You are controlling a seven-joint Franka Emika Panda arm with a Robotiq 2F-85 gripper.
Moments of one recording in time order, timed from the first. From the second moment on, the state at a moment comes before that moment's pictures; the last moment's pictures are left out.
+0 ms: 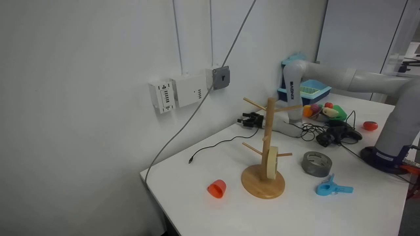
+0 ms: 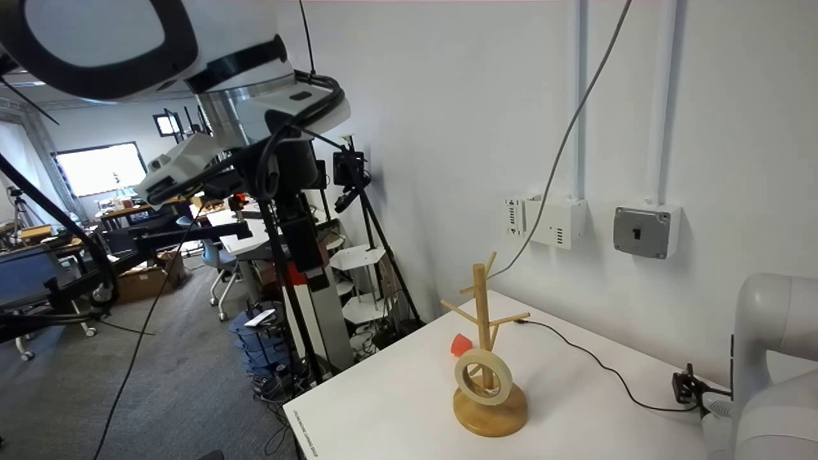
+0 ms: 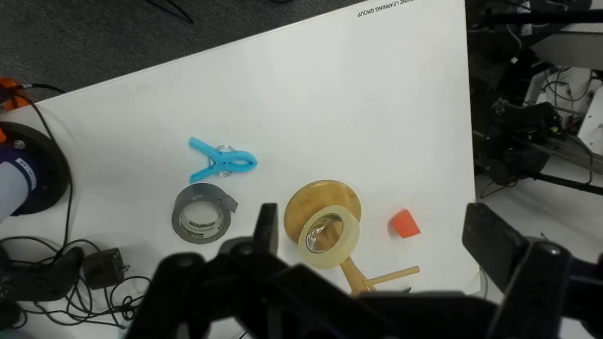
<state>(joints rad) -0.04 -0.59 -0.09 -2.38 0.15 1.91 0.11</state>
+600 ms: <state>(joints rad) -0.04 -0.57 -0.08 -2.40 0.15 1.91 0.11</state>
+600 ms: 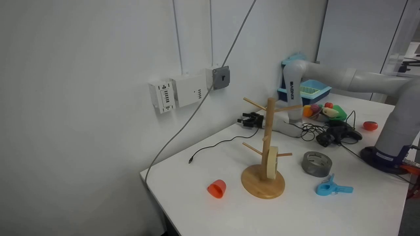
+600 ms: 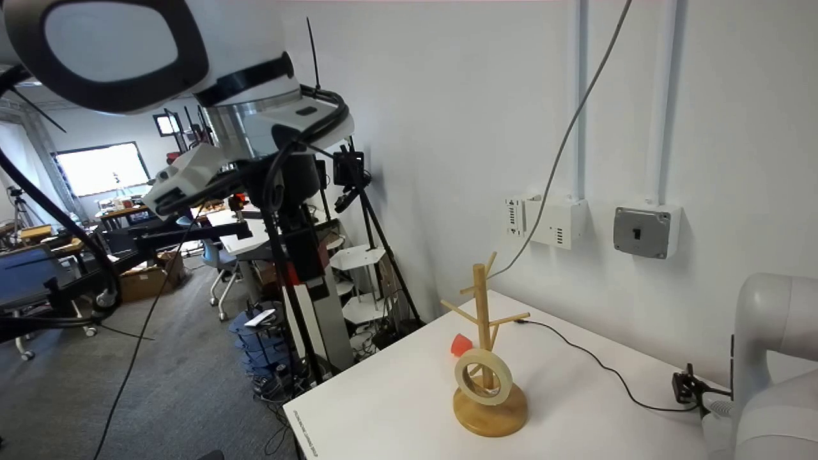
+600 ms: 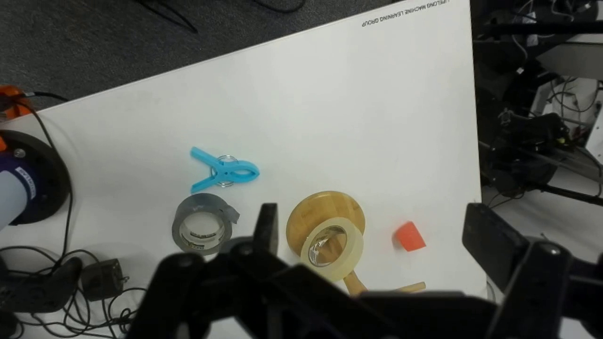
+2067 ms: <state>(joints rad) -0.05 -0.39 -0.03 -2.56 0.07 2.25 0.11</state>
